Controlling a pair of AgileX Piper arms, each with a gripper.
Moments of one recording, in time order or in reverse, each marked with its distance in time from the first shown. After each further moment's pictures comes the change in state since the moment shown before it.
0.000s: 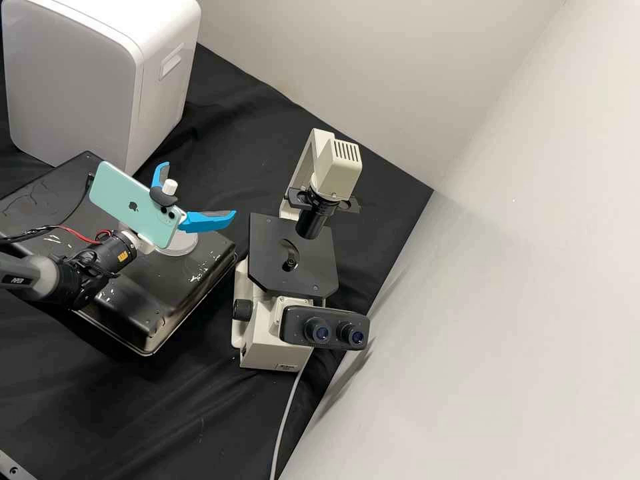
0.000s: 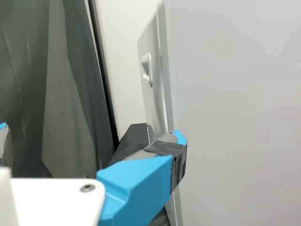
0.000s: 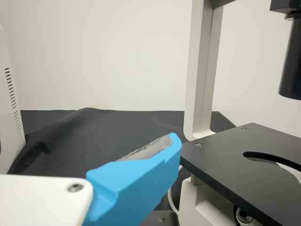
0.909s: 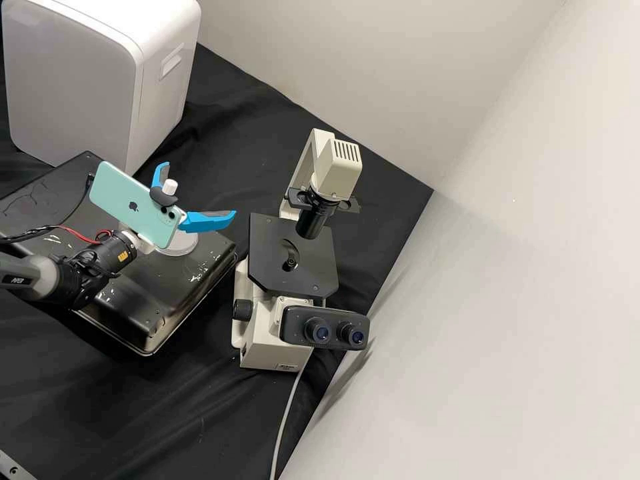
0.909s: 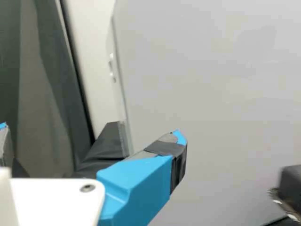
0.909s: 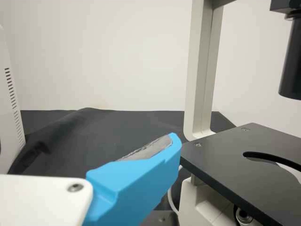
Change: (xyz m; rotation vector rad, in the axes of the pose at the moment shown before) left arm -0.053 -0.009 0.030 -0.004 -0.120 -0.022; right arm 0.000 0.000 0.000 0.000 0.000 0.000
